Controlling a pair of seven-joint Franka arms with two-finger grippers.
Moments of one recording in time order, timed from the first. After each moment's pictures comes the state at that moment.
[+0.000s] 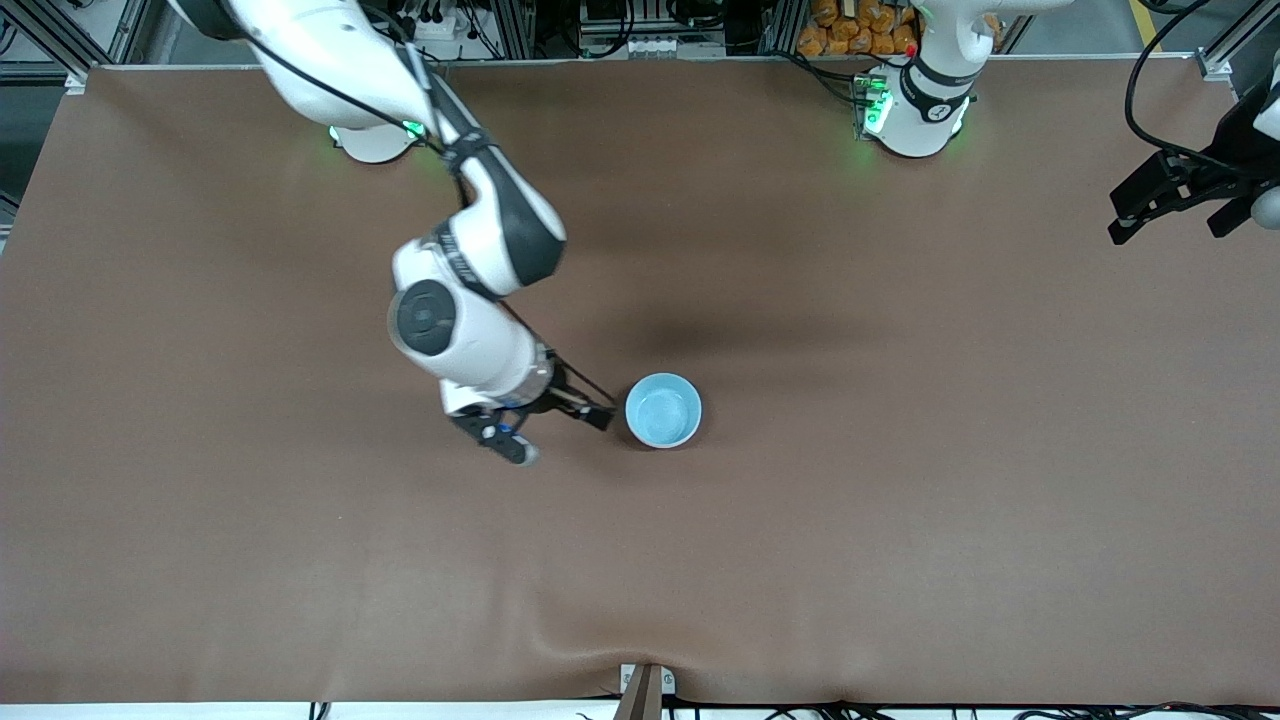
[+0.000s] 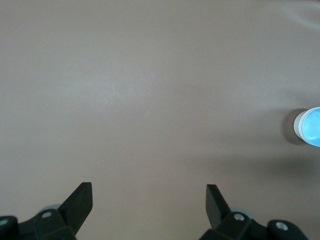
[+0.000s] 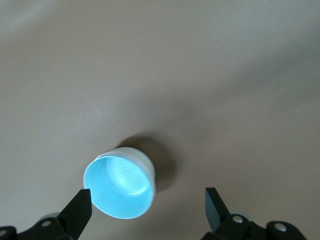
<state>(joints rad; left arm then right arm) -0.04 -0.09 -0.05 -1.57 0.03 1.57 -0.14 0.51 0.60 -0.02 -1.42 0.33 2.09 0.87</state>
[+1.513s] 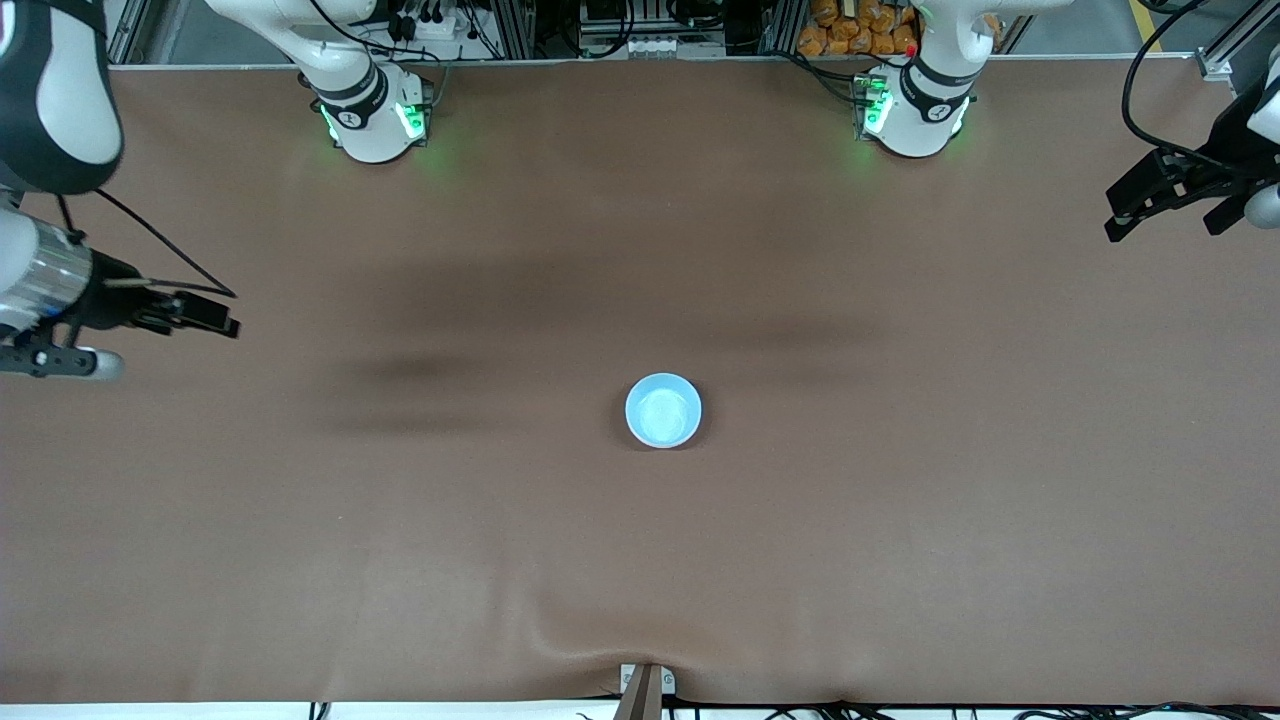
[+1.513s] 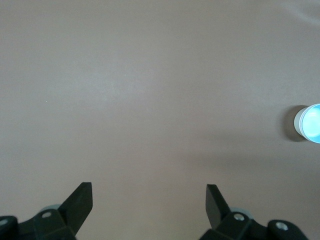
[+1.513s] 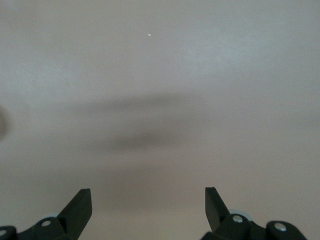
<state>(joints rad) -0.04 -0.09 -0.05 -1.57 0.03 1.56 -0.14 -0.04 0.07 -0.02 -1.73 0.10 1.70 -0.01</state>
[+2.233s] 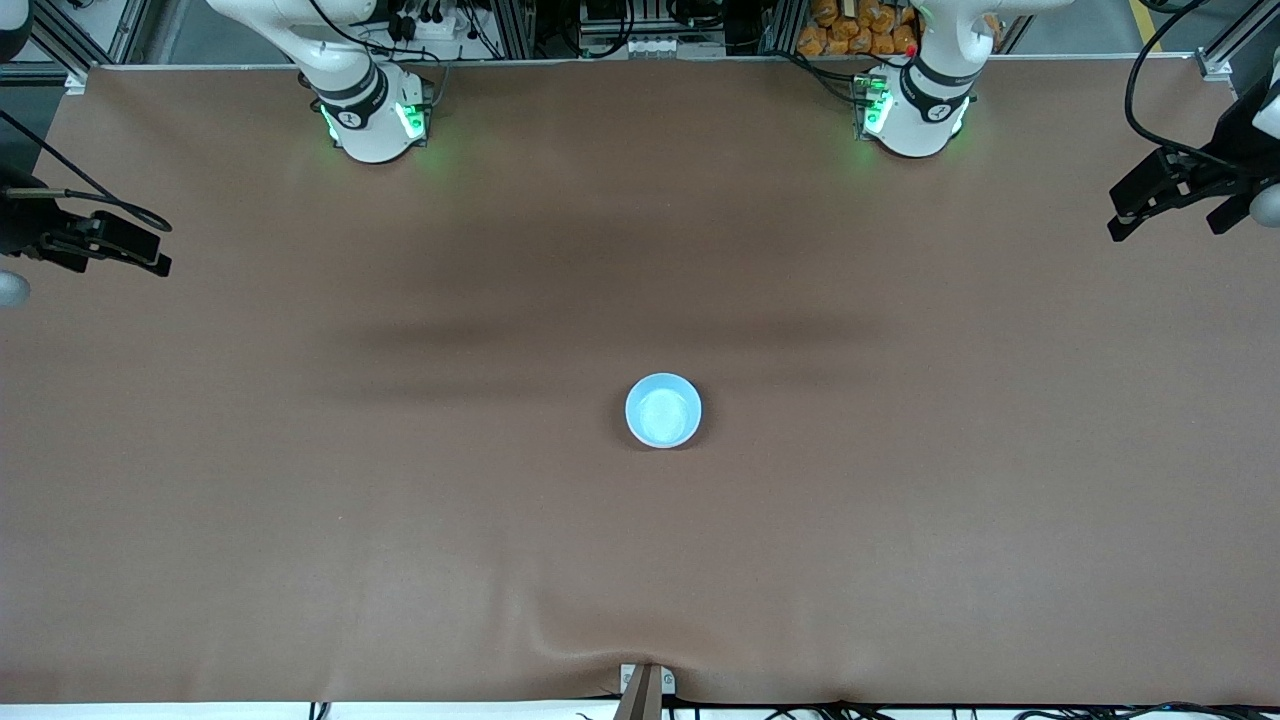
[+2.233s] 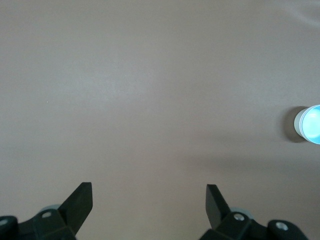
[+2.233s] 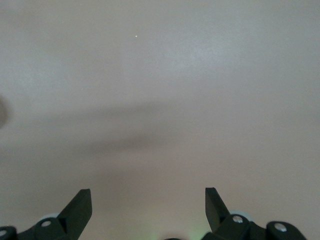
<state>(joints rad) -0.04 -0.09 -0.05 -1.57 0.03 1.56 -0.14 -0.07 0.01 0.02 -1.57 0.03 1.49 0.06</state>
